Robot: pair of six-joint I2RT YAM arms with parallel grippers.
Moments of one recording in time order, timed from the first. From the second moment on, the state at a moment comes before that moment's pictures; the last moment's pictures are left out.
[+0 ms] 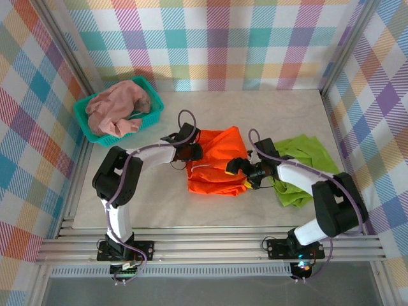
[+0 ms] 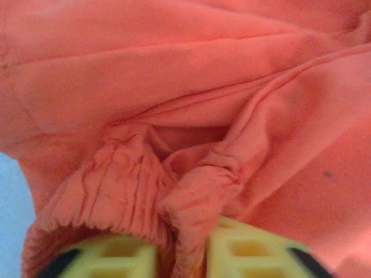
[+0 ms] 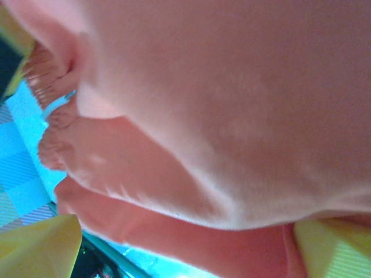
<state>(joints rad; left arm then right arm) -0.54 1.90 1.22 -0.31 0.02 -0.54 0.39 1.46 0.75 -0.34 -0.58 0.79</state>
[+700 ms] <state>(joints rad) -0.51 1.50 1.01 -0.13 0.29 -0.76 0.31 1.78 1.42 -0.46 -0.60 0.73</state>
